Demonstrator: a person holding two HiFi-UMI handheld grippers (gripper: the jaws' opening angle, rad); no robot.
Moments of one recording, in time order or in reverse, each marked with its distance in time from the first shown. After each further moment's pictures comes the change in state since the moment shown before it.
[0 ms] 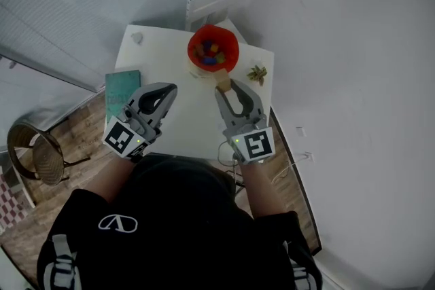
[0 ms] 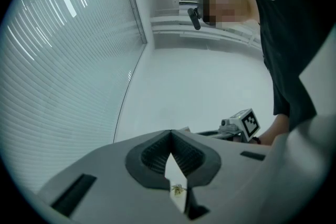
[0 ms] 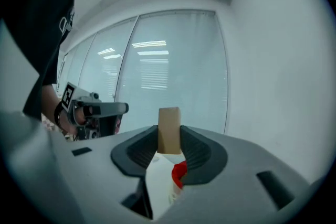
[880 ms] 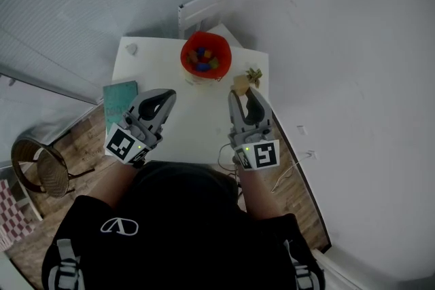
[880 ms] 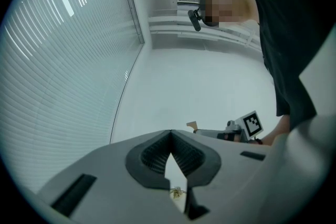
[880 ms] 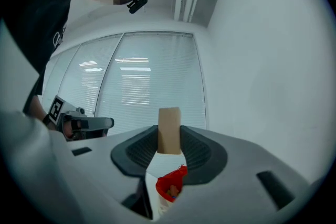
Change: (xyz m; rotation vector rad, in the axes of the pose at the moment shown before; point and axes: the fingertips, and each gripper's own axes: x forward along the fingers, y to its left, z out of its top) left arm 0.019 -0.006 0.006 0.011 -0.008 -0.028; right arm -0.043 -0.049 0.021 0.045 -0.192 -0.218
